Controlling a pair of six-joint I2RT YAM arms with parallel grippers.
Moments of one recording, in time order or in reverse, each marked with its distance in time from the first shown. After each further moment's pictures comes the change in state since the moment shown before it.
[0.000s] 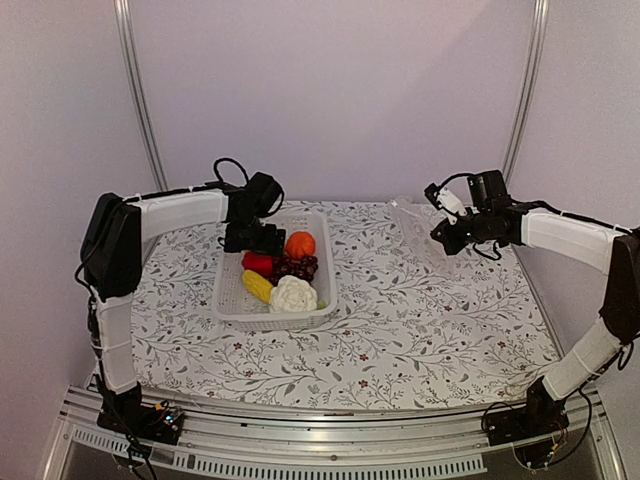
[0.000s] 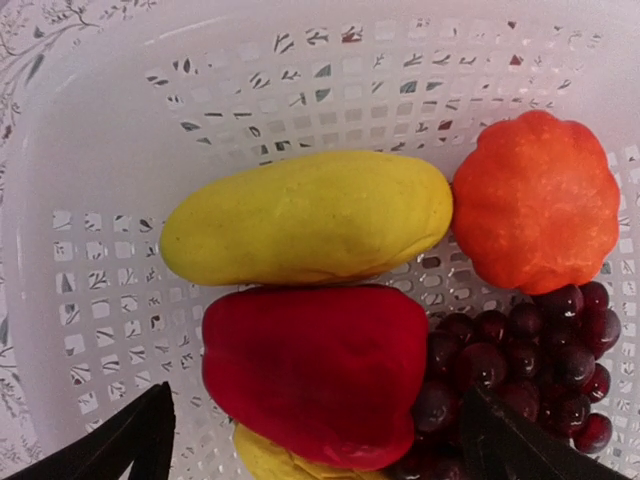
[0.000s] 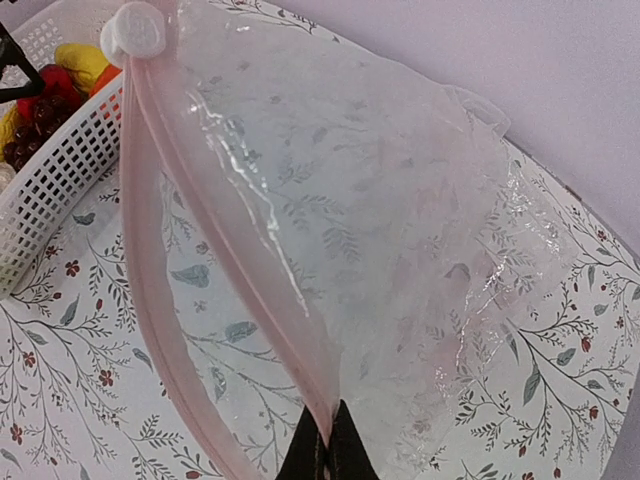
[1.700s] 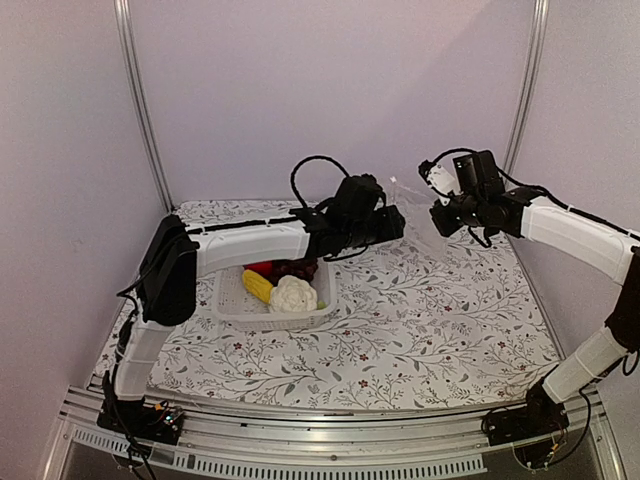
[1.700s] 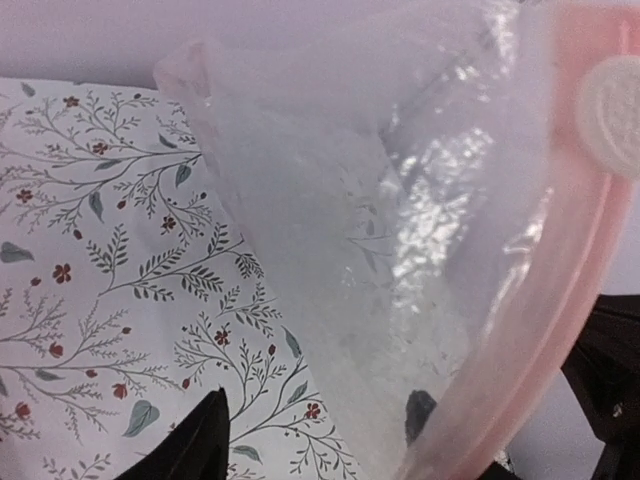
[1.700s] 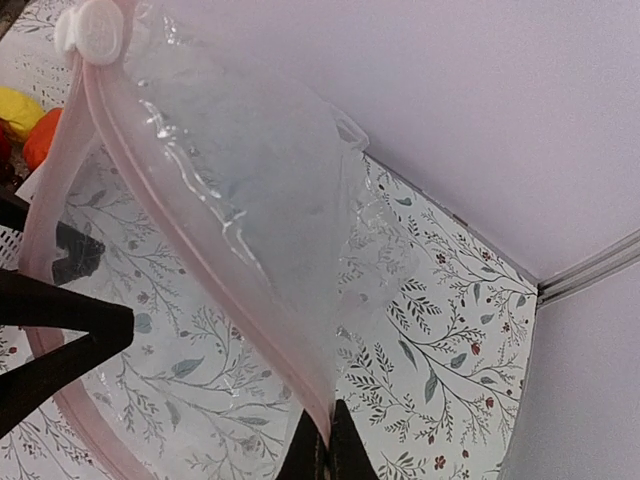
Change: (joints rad) left arm -0.401 0.248 0.334 0.626 0.055 -0.358; right arm 0.171 -0.043 0.127 -0.069 0.407 0.030
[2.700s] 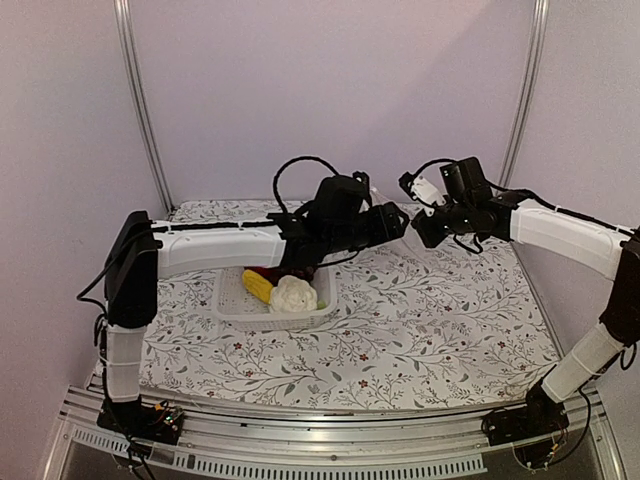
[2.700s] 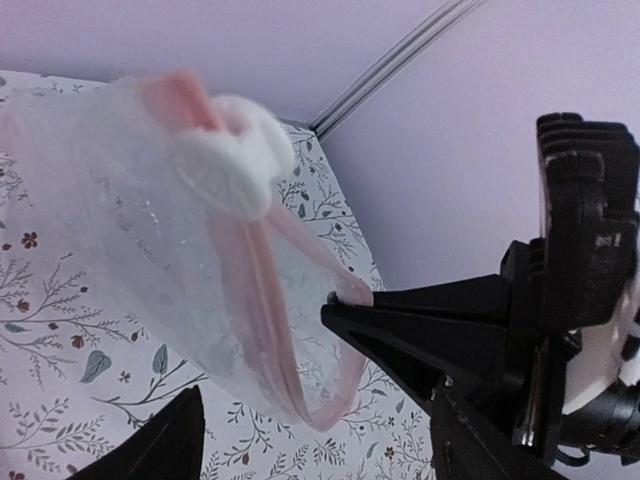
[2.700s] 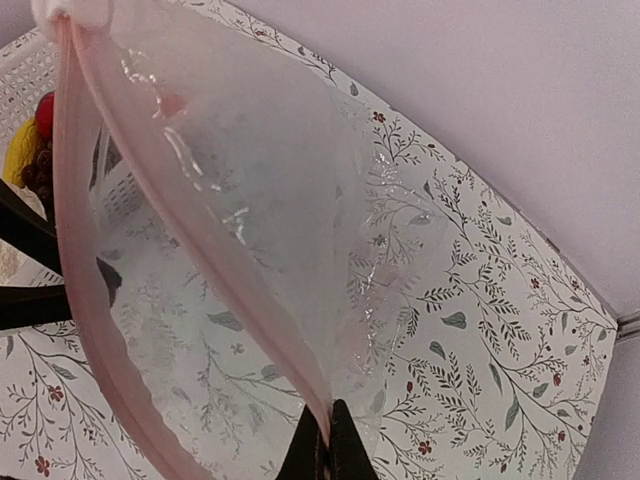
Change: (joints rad) left arm -0.042 -0.219 -0.275 0.174 0.087 -0.016; right arm 0.029 0.039 -0.004 0.006 -0.186 0.002
